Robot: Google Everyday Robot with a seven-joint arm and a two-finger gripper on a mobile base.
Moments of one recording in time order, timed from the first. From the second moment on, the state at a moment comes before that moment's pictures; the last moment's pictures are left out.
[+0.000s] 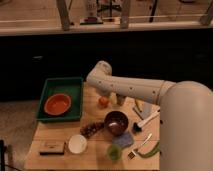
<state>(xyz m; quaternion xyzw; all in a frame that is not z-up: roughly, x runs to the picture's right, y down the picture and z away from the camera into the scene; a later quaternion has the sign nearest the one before) 0.013 0.056 0.862 -0.23 -0.05 -0.42 0.88</state>
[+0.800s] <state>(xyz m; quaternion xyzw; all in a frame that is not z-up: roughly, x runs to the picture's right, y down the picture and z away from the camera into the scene) 0.016 0.071 0.896 -0.24 -0.10 -0.37 0.89</state>
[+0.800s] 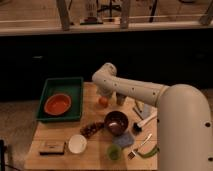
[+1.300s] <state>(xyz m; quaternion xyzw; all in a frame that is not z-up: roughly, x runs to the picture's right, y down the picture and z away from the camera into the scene) 0.027 0.077 0.916 -0.25 -0.11 -0.33 0.90</state>
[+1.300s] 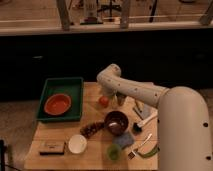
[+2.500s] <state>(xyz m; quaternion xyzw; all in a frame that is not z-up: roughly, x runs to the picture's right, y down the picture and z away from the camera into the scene) 0.017 0.087 0.929 -0.26 -0.14 -0.34 0.89</state>
